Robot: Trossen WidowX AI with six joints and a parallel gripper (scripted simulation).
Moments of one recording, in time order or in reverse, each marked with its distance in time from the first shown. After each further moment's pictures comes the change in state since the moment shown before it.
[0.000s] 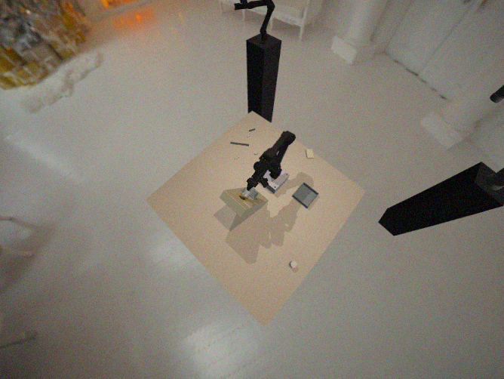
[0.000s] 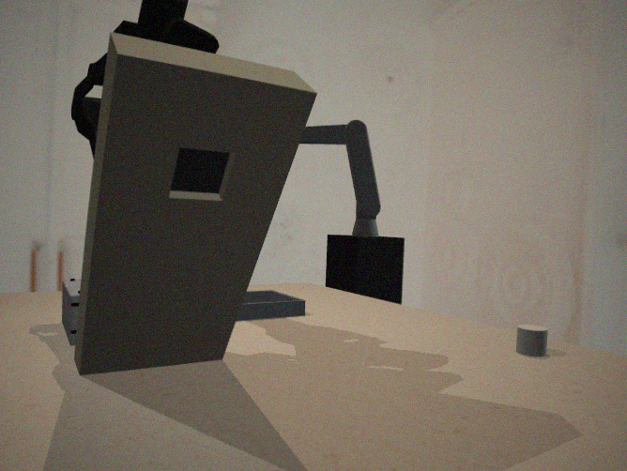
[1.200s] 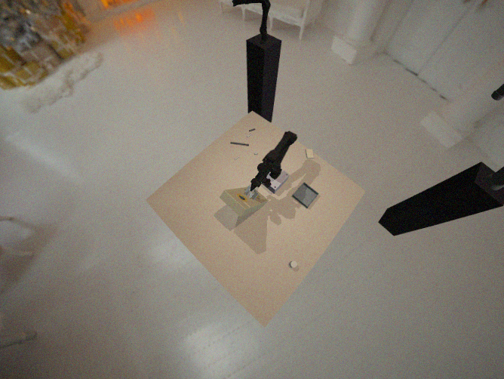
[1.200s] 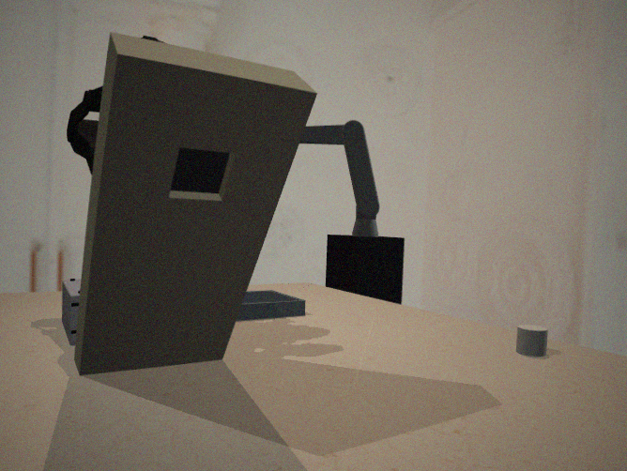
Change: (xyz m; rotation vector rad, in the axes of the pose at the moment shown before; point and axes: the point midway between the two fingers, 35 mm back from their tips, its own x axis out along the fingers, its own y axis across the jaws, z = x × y) arm 0.007 0.066 0.016 -0.001 -0.001 0.006
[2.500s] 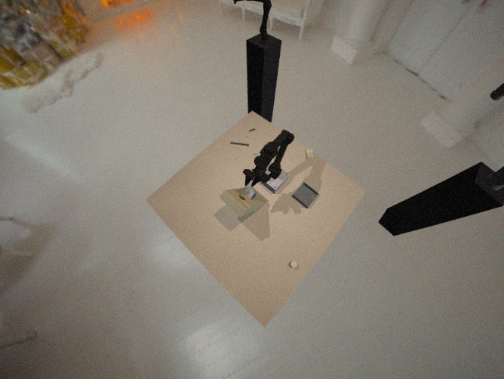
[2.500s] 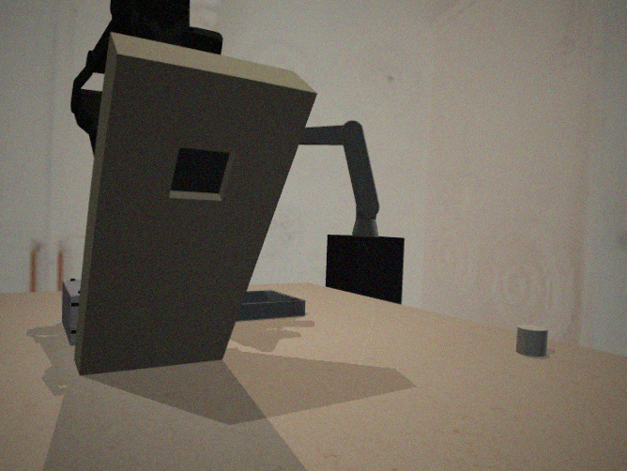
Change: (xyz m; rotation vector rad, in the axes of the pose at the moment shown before) arm -0.047 -0.099 -0.024 0.462 0.003 0.057
